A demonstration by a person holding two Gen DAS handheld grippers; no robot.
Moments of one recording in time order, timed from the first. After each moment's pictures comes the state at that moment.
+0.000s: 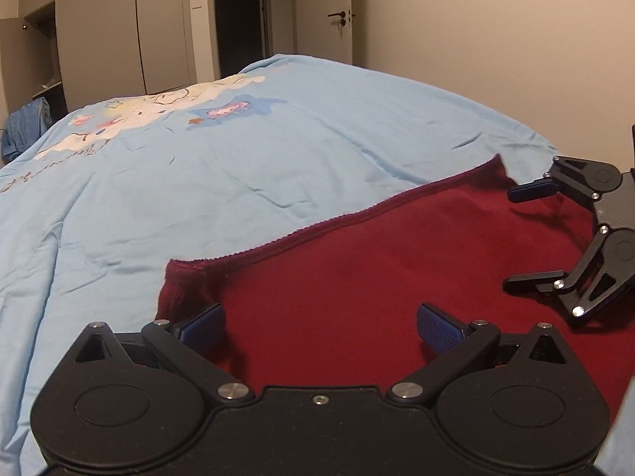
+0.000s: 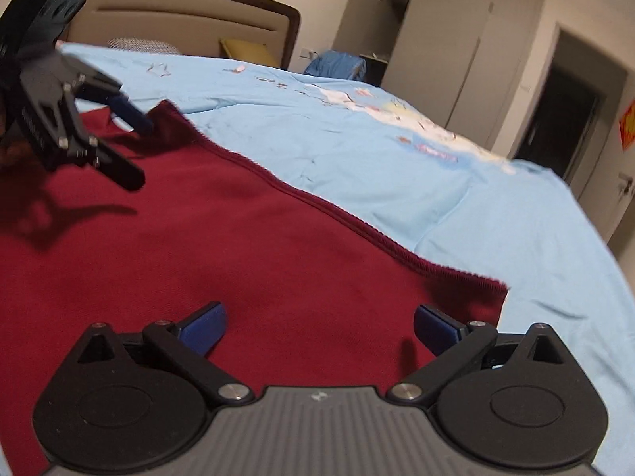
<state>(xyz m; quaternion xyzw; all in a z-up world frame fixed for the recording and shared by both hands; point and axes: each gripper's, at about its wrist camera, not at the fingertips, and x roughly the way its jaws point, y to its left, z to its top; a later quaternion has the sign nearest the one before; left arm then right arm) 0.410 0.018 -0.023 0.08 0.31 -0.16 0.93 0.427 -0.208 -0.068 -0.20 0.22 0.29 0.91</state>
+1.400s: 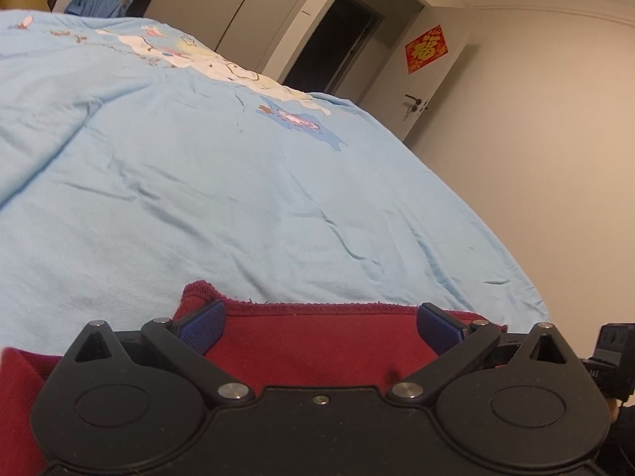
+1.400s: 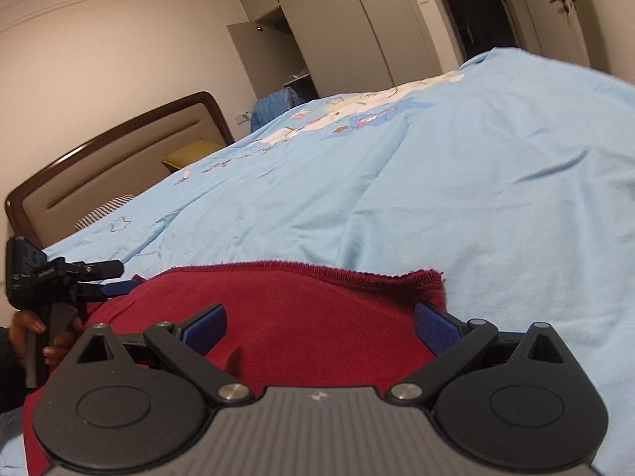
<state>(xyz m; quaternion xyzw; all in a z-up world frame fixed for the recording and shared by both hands) 0.449 0.110 -0.063 -0.21 0.26 -0.14 0.93 0.497 -0.304 -0.075 0.11 0.26 0.30 0.91</state>
